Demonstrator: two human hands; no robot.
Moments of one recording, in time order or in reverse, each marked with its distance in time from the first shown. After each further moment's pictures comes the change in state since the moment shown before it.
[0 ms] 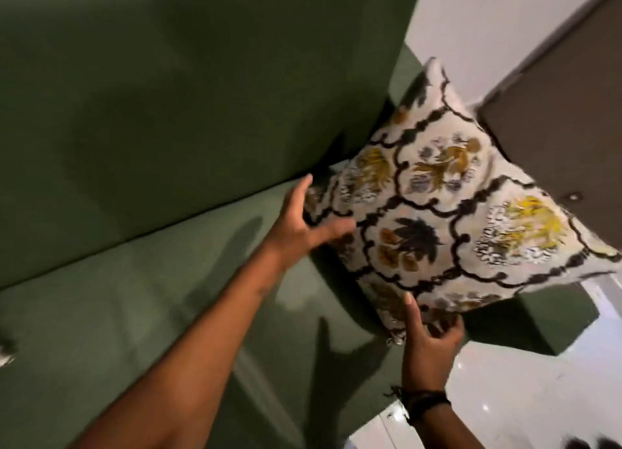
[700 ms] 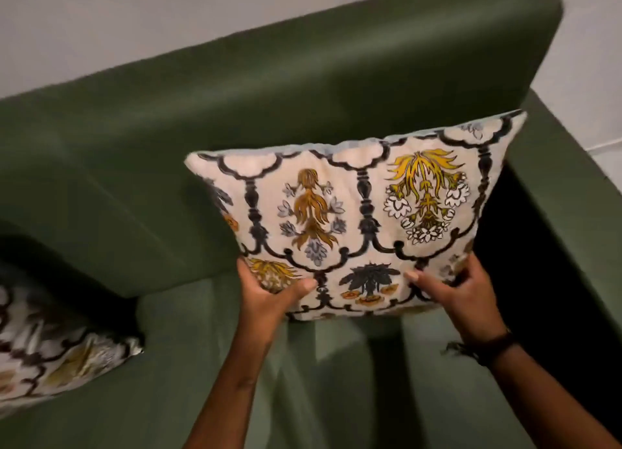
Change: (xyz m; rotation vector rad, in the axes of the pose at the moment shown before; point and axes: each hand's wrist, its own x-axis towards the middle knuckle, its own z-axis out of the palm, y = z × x) left_hand -0.058 -0.019 -0.089 -0.236 0.773 0.107; right_hand 0.060 -0.112 0.141 -0.013 -0.928 -0.307
